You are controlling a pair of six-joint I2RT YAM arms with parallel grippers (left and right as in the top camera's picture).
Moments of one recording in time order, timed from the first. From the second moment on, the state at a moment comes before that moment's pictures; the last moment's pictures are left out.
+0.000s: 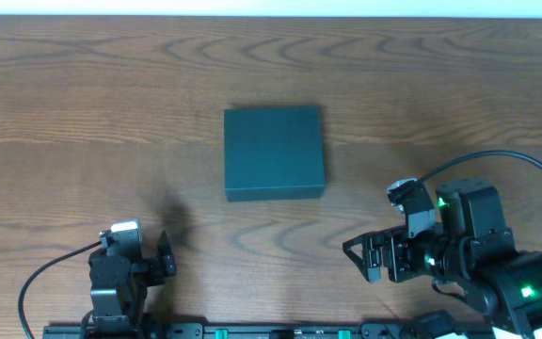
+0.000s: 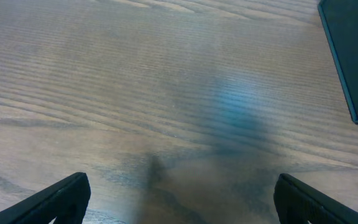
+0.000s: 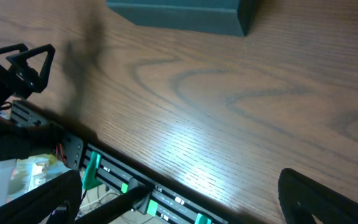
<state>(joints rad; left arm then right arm) 0.01 0.01 0.18 -0.80 -0.08 -0.09 0.30 0.84 1.04 -1.27 -0.41 0.21</state>
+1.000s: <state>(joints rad) 0.01 0.01 0.18 -0.80 -0.08 -0.09 0.30 0.55 0.64 -0.74 -0.07 -0.02</state>
